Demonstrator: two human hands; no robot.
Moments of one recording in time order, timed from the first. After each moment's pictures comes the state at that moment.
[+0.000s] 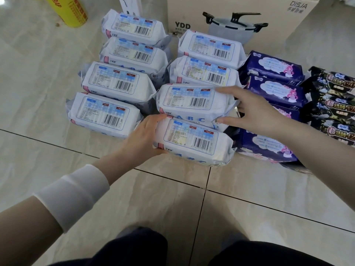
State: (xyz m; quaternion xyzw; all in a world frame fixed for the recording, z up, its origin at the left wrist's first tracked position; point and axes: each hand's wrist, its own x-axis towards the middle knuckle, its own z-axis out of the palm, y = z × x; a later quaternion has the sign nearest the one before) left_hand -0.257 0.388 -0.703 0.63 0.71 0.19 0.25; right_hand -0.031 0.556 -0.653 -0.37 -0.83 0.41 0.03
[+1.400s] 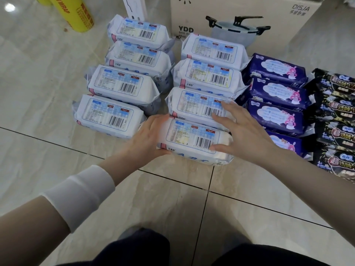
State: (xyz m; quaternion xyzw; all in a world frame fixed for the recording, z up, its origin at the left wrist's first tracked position) left_hand -0.257 0.389 -0.703 0.64 0.71 0.17 0.23; right_hand -0.031 0.510 -0.669 -0.37 -0.90 0.22 -0.05
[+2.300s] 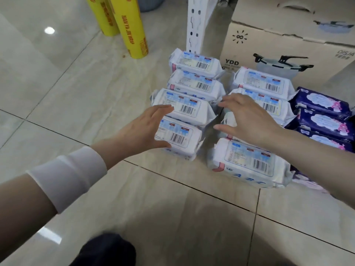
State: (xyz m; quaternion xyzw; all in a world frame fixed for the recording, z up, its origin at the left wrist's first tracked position) left_hand -0.406 0.357 -0.645 0.67 0.70 0.15 0.17; right_hand -0.183 0.502 -0.610 -0.34 -0.93 0.15 -0.02
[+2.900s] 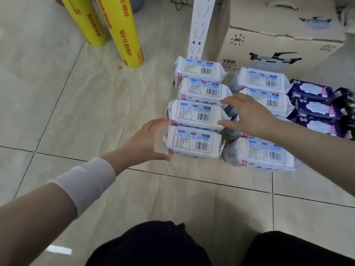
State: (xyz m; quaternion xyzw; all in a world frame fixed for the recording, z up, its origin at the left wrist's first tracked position) left_hand -0.494 0.348 -0.636 0.66 0.65 0.14 0.35; right_hand -0.247 0.484 -0.572 -0.45 -0.86 0.22 -0.06
